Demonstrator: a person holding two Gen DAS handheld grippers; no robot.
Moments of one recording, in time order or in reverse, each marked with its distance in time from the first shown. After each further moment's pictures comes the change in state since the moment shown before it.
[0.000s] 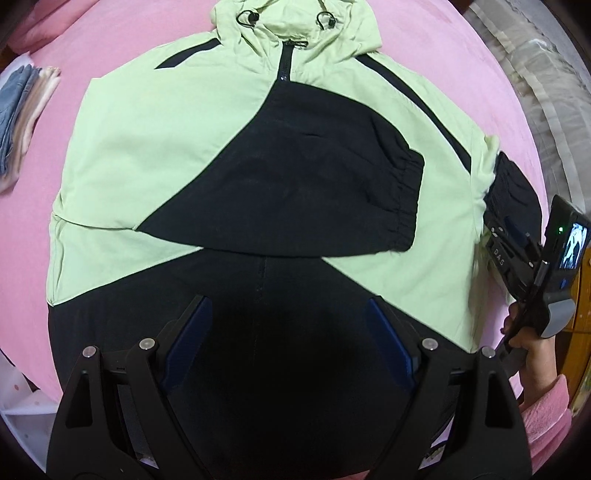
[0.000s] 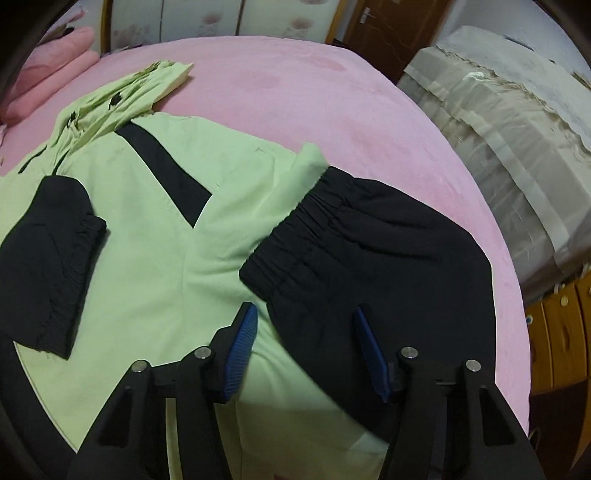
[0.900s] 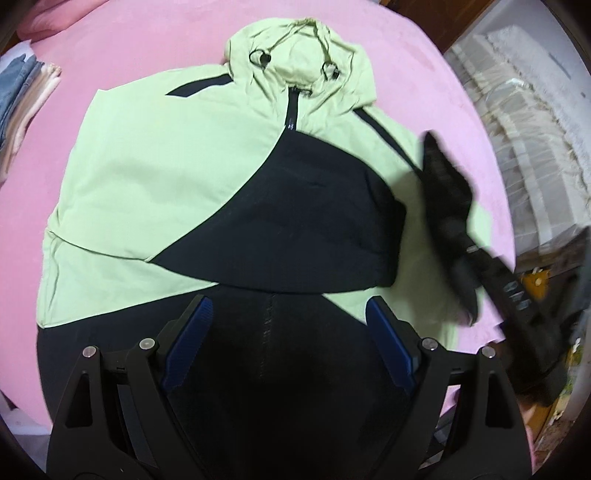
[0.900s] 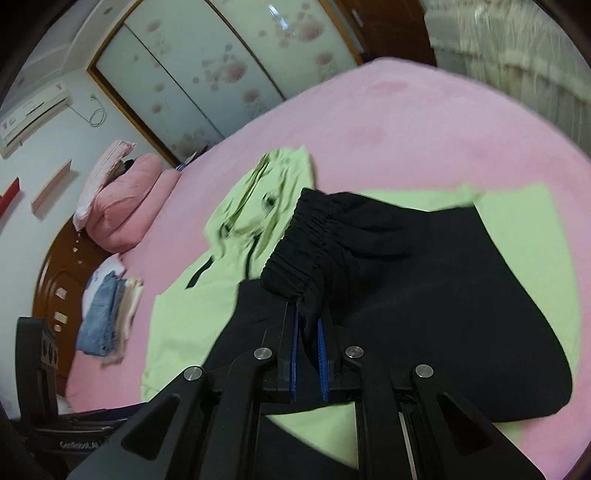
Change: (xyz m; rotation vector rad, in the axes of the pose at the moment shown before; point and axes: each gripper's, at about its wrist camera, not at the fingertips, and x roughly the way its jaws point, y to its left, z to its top) left arm -0.026 0.052 0.007 -0.034 -0.141 -0.180; right arm -0.077 0.048 0.026 0.391 -0.123 0.637
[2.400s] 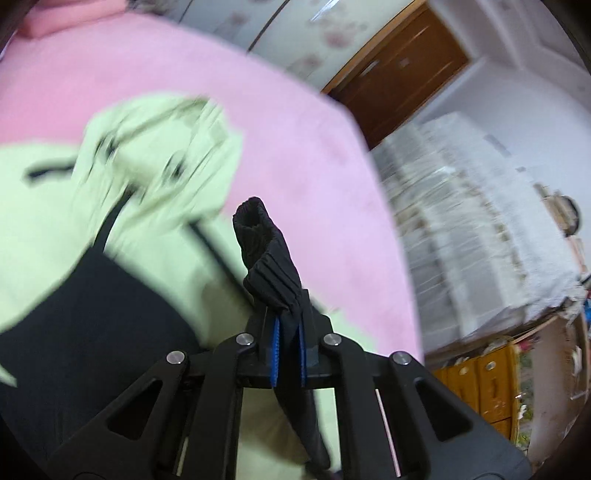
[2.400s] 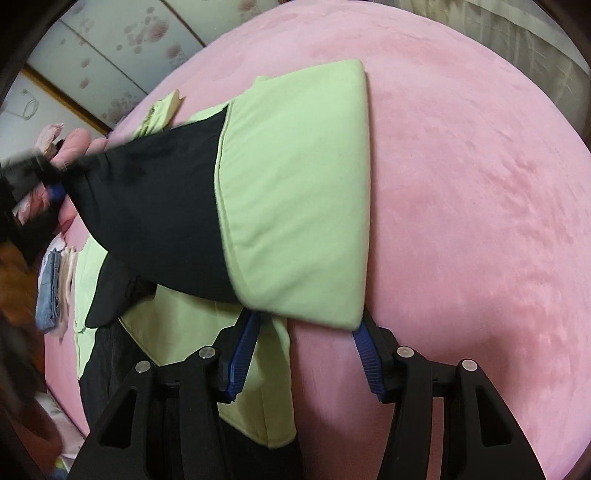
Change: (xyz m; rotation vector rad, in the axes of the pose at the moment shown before) left arm 0.050 -0.163 0.052 -0.074 -0.423 -0.361; right arm -0.056 -0.209 -0.061 0.079 0.199 -0.223
